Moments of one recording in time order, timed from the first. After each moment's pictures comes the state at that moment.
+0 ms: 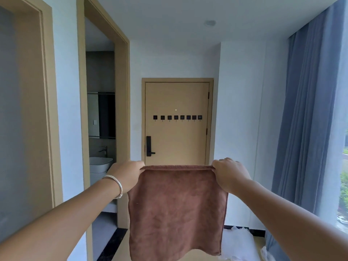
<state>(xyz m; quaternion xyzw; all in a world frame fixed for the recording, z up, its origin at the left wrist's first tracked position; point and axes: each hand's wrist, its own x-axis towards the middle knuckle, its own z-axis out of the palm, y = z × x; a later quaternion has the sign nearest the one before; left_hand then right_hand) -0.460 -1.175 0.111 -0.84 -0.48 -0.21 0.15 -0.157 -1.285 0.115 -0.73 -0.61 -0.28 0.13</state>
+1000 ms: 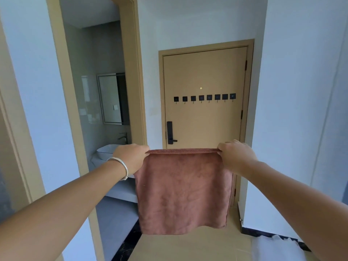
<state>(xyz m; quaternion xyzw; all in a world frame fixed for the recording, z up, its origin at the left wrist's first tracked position) -0.352 -0.877 0.098 -0.81 -0.53 -0.13 0.22 -0.029 -0.938 0.093 -0.67 -0.69 -0.25 0.14</state>
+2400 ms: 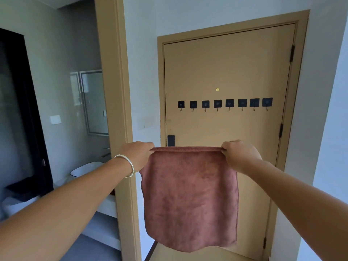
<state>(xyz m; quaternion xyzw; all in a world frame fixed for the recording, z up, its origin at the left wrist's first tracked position) -0.232 -0.314 0.100 -0.80 -0.54 -0.18 0.21 0.092 -0.370 0.104 -0.68 -0.68 -0.23 0.15</state>
